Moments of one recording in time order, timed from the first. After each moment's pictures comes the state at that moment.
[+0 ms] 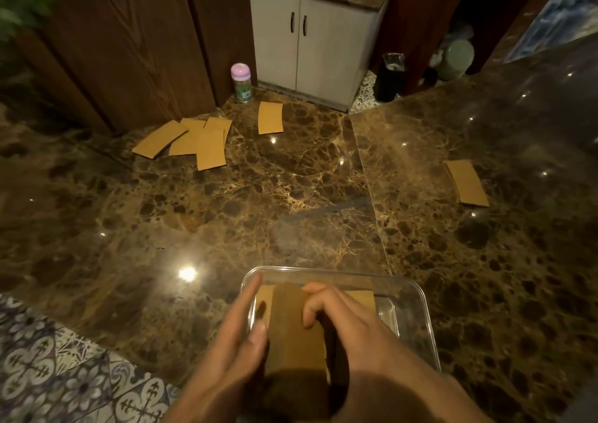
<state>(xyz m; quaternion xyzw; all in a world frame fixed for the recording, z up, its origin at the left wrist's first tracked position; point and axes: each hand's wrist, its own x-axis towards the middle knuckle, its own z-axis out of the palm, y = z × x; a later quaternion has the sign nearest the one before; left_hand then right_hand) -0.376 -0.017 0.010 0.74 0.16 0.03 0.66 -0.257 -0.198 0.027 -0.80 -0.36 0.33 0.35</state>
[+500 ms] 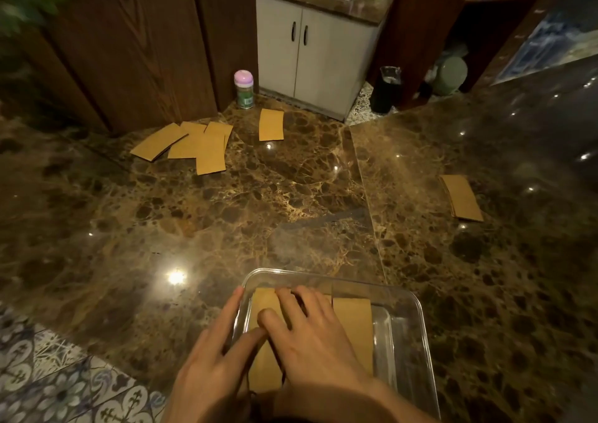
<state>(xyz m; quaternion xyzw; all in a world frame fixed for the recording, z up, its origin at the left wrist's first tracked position) -0.368 -0.007 -0.047 0.94 0.10 0.14 0.30 -0.266 -0.140 -0.038 -0.88 -0.43 0.22 0.03</state>
